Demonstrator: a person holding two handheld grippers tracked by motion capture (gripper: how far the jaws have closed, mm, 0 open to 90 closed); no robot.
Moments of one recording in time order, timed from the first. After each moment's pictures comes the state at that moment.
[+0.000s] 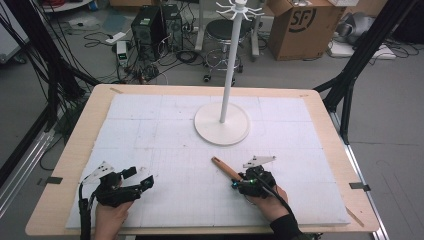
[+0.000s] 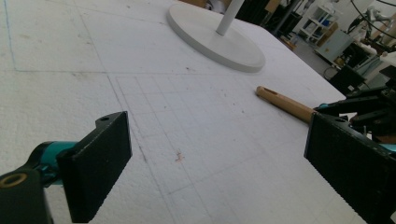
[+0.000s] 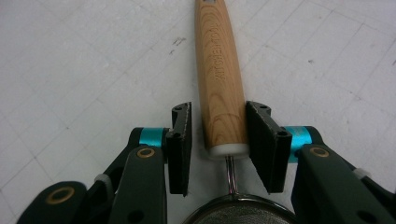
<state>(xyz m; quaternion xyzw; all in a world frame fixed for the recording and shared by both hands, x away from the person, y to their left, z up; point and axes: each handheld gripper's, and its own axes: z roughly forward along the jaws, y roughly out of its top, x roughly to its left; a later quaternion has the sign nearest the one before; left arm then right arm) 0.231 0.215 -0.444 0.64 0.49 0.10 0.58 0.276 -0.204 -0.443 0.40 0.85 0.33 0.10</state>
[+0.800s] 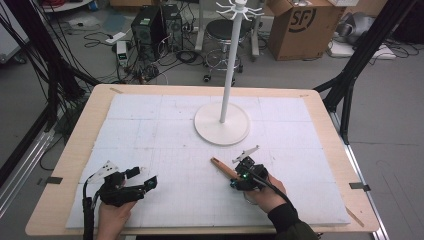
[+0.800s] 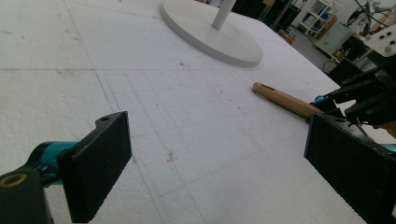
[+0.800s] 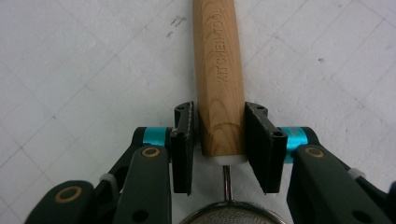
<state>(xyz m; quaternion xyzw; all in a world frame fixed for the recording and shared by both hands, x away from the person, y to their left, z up) 0.234 0.206 -0.445 0.65 0.49 0.10 0.57 0.294 -0.181 -0.427 0.38 0.89 0.22 0.08</state>
